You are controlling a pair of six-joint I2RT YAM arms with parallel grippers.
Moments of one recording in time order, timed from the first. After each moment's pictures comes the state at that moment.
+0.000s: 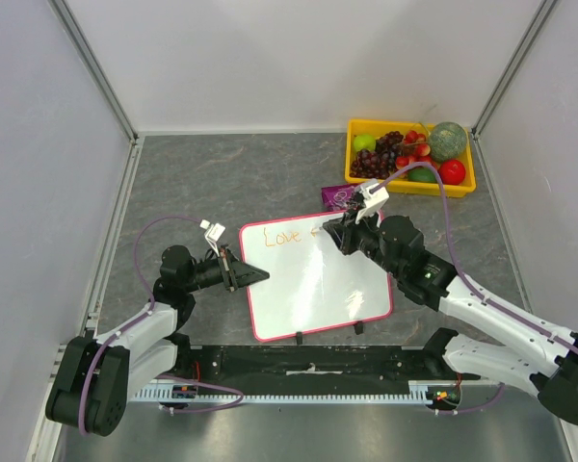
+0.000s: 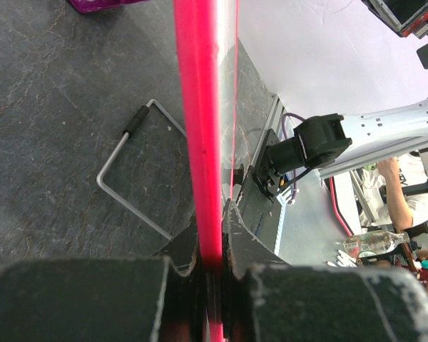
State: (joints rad) left arm -0.24 0.99 0.14 0.69 0.95 -0.74; right arm 0.80 0.98 0.73 0.07 0.14 0.26
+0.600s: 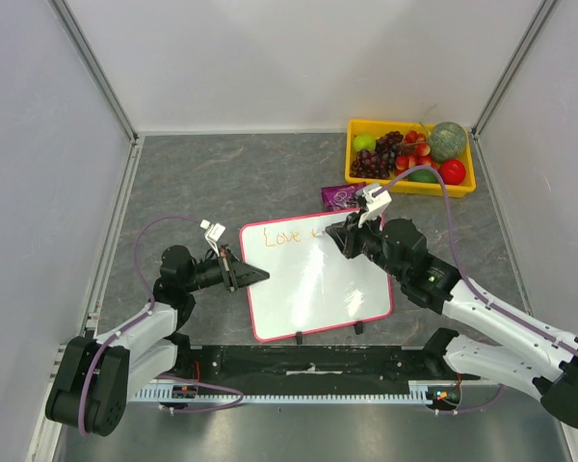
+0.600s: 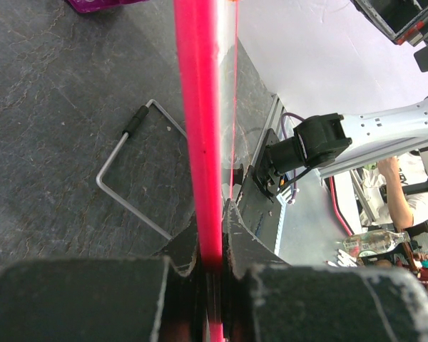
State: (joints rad) left arm -0.24 0.99 0.14 0.69 0.95 -0.74; right arm 0.80 0.94 0.71 0.04 0.13 0.26
